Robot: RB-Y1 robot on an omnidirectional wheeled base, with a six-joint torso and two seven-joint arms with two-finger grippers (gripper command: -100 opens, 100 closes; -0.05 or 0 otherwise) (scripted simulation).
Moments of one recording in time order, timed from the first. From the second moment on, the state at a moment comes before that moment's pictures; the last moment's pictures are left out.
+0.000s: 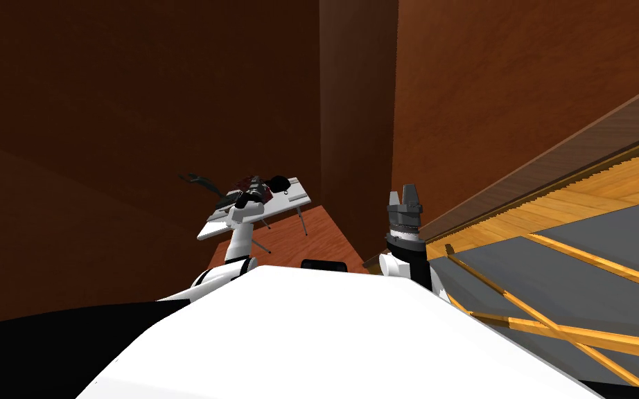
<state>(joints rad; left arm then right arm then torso) -0.26 0.35 0.41 -1.57 0.15 0.31 0.05 0.50 -0.04 0.00 -2.28 0.10 -0.52 0.13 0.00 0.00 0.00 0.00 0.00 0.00</state>
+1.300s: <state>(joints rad) -0.52 0.38 0.44 -1.28 0.17 0.64 0.09 0.50 -0.04 0.00 -2.28 0.10 -0.52 0.13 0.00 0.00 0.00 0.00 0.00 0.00</state>
